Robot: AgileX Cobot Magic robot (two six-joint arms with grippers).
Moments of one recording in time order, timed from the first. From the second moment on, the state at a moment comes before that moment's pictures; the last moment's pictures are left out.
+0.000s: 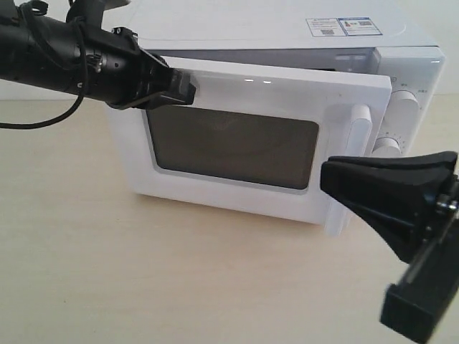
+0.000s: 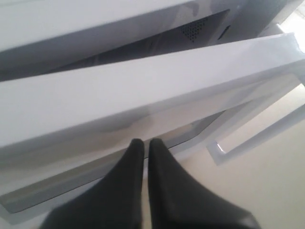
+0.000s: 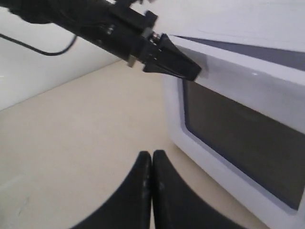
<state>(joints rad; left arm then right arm) -0.42 1.54 -1.08 -1.04 0.47 0.94 0.99 0.69 -0.38 1.04 -0.14 -0.89</state>
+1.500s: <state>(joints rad) -0.42 1.61 -1.08 -1.05 0.43 0.95 0.99 1.26 -0.53 1.09 -0.82 -0.76</state>
